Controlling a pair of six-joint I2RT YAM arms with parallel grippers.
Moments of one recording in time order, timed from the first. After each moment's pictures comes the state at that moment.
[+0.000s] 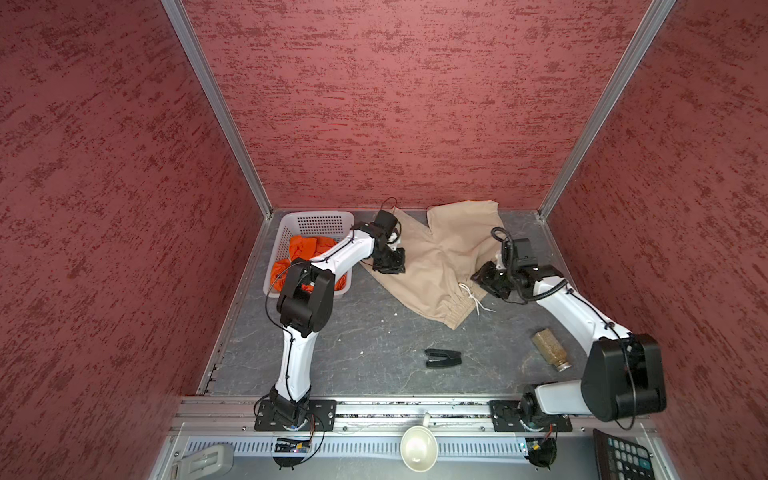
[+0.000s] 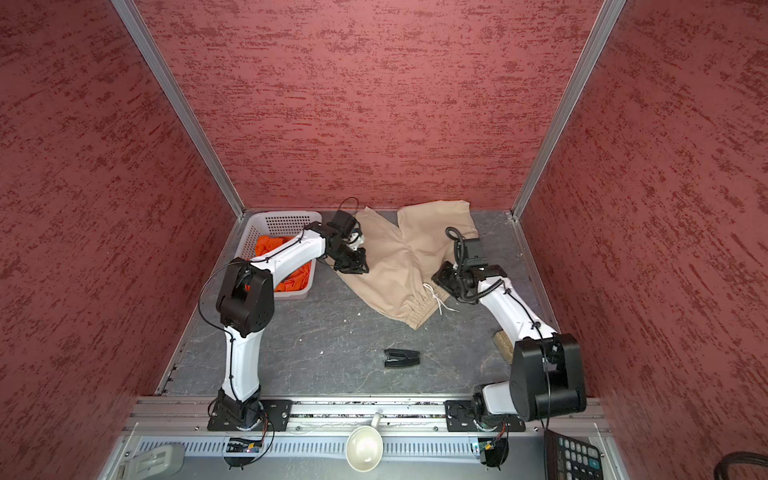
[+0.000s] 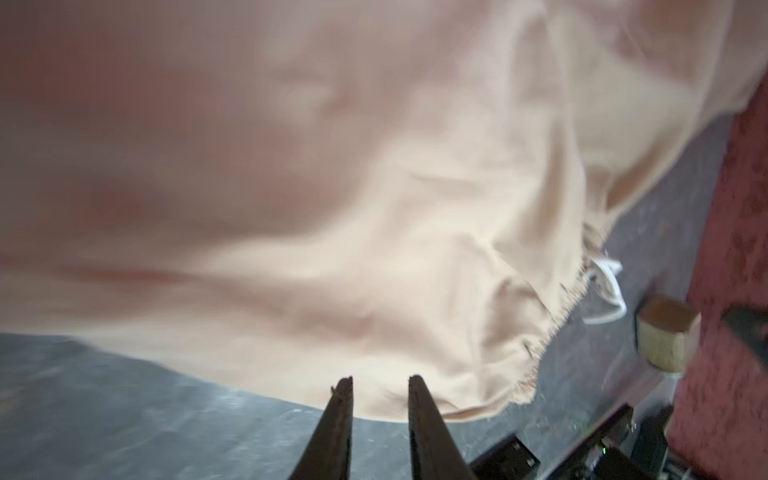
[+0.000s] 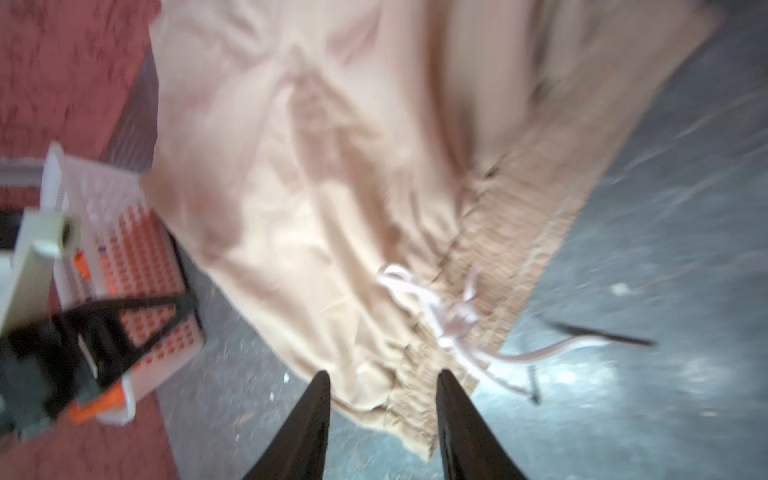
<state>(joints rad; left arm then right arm) -0.43 2.11 1.76 -0.88 0.36 -0.42 0.21 1.41 0.95 -0.53 -0.34 0.75</state>
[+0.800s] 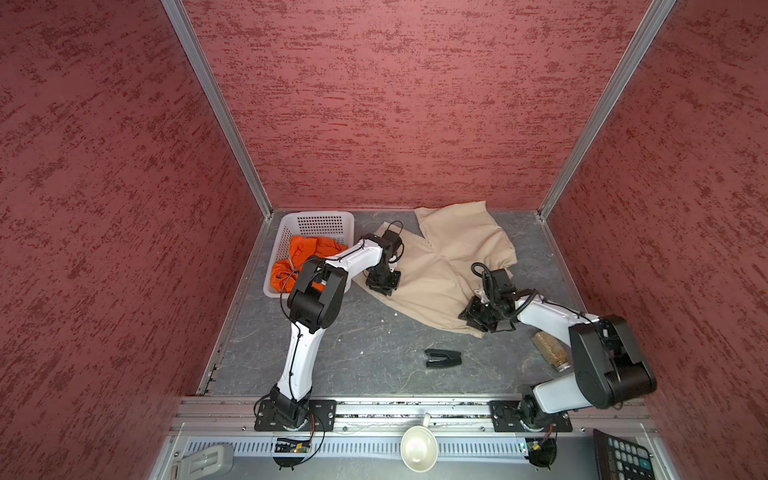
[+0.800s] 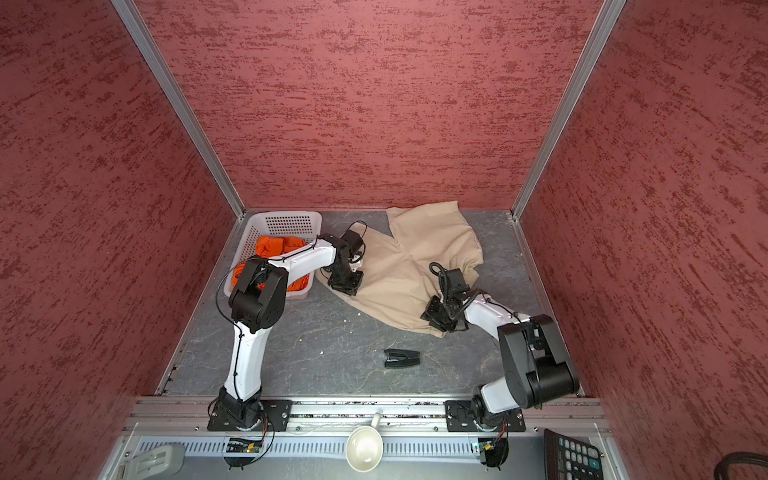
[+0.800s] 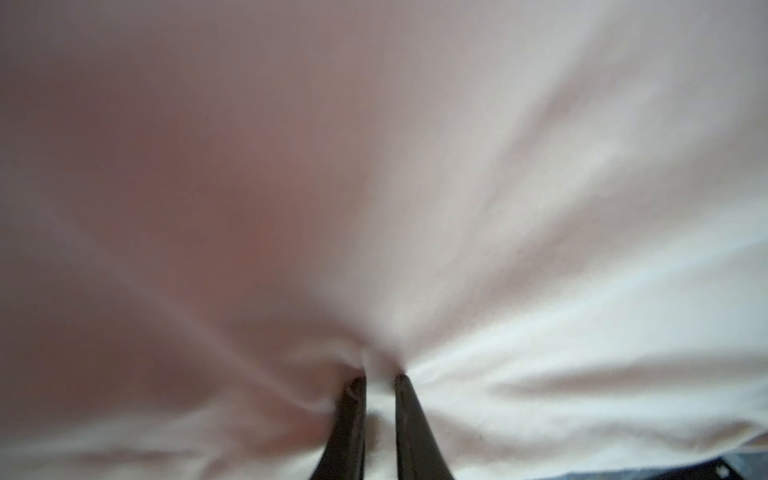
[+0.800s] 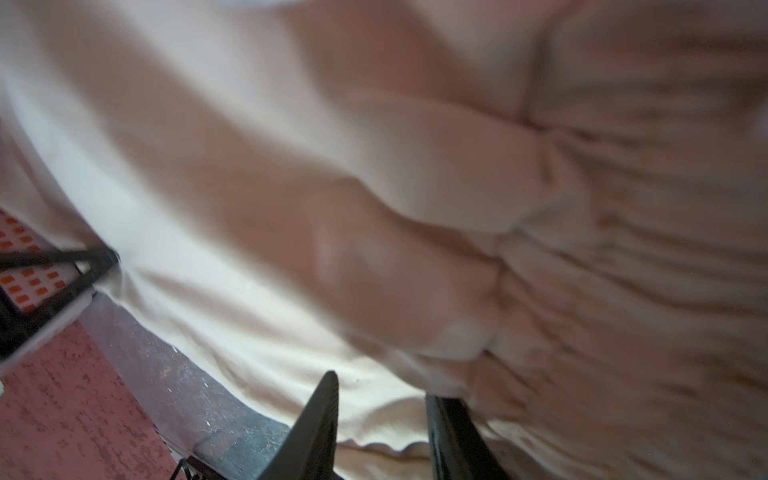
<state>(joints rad) -0.55 2.14 1.60 -1.00 0.19 -0.26 0.20 1.45 0.66 -0.47 -0.38 0.81</state>
